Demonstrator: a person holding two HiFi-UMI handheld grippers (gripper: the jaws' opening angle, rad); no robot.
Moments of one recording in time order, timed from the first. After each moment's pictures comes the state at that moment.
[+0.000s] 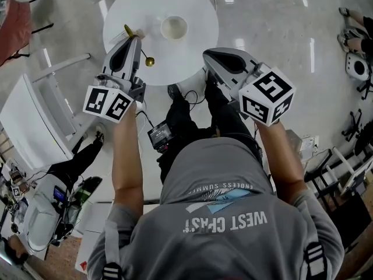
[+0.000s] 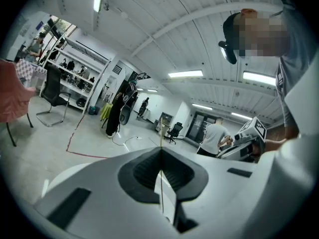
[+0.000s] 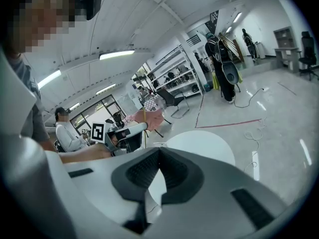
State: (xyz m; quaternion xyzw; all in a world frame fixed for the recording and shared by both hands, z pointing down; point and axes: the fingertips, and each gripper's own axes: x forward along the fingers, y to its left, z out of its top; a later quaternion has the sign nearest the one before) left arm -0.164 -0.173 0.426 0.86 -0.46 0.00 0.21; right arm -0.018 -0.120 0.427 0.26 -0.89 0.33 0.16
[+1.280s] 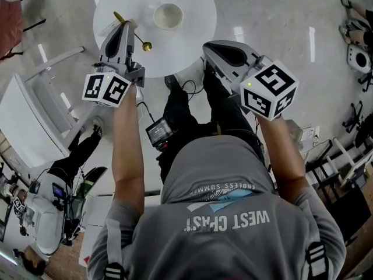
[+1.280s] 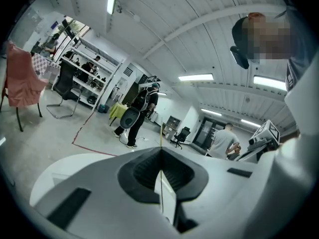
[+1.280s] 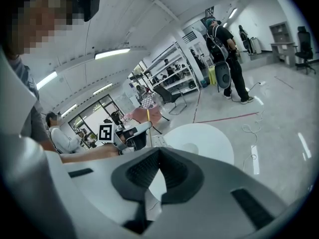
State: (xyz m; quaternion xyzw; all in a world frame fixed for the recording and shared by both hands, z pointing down) left arm -0.180 -0.190 0.476 0.83 -0.50 -0.03 0.24; right arm -0.016 -0.114 0.458 0.26 -0.88 0.35 0.17
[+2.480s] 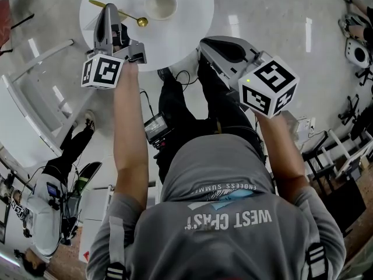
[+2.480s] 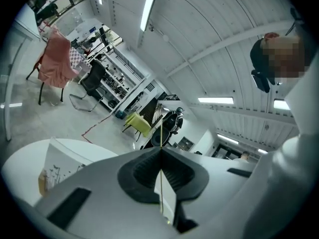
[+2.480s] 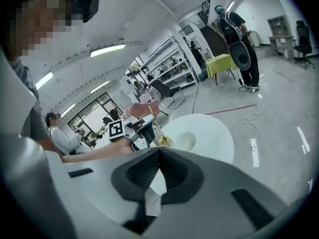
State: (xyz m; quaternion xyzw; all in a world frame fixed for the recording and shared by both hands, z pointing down) left arm -0.222 -0.219 0.517 0.75 -0.58 -0.17 0.28; right arm -0.025 -0.105 0.488 0.26 -0.87 0.37 0.19
